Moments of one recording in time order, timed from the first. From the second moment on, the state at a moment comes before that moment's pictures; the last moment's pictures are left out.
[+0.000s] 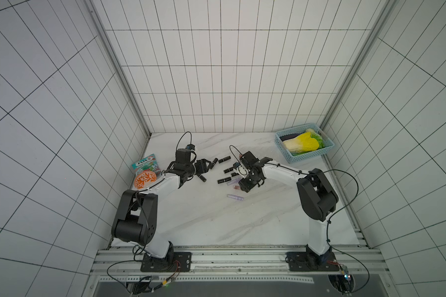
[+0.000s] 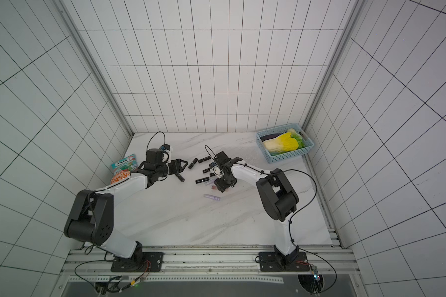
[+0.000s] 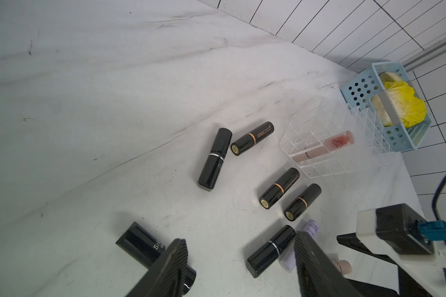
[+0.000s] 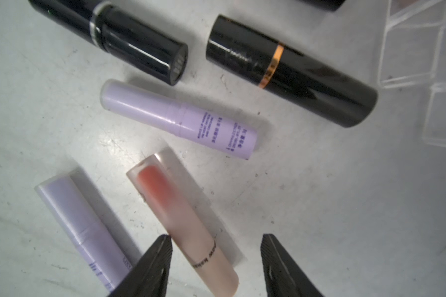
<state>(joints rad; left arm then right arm) -0.19 1.56 0.91 -0.03 0.32 -0.40 0.74 1.98 1.40 -0.71 -0.08 -0.15</state>
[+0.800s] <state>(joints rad) -0.12 1.56 0.81 -0.28 0.30 -0.46 0.75 1.97 1.35 -0.70 -0.08 -0.14</state>
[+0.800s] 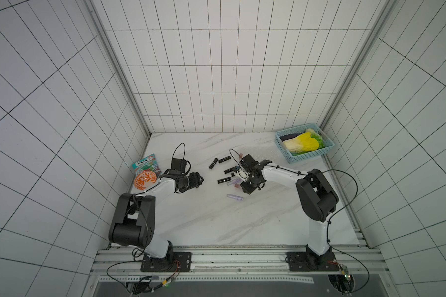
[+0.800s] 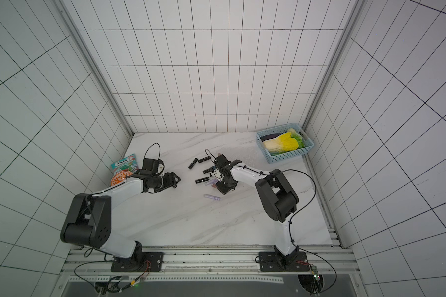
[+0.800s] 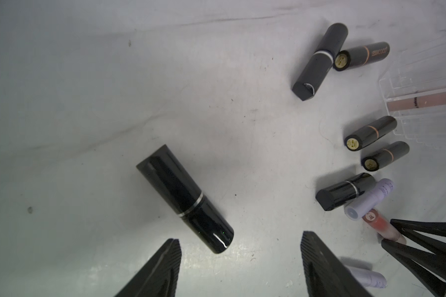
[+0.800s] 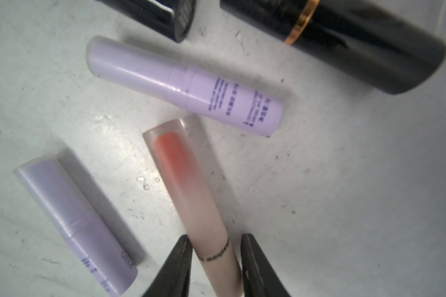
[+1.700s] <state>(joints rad) -0.14 1.80 1.00 -0.23 0.33 -0.42 0.77 1.95 1.34 -0.72 -0.10 -0.14</state>
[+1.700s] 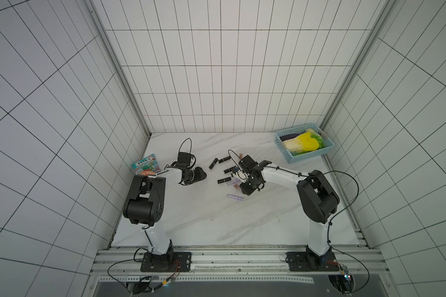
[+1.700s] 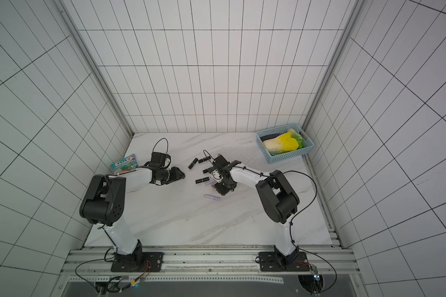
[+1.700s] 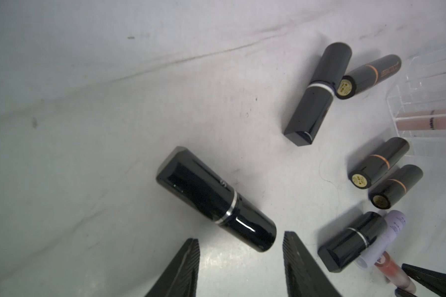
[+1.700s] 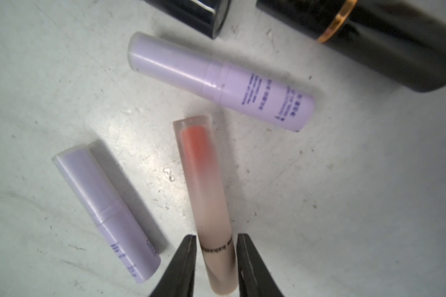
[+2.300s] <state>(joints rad) -0.15 1.56 0.97 -0.18 0.29 -0.45 0.77 1.95 1.34 -0.72 -0.11 -0.13</state>
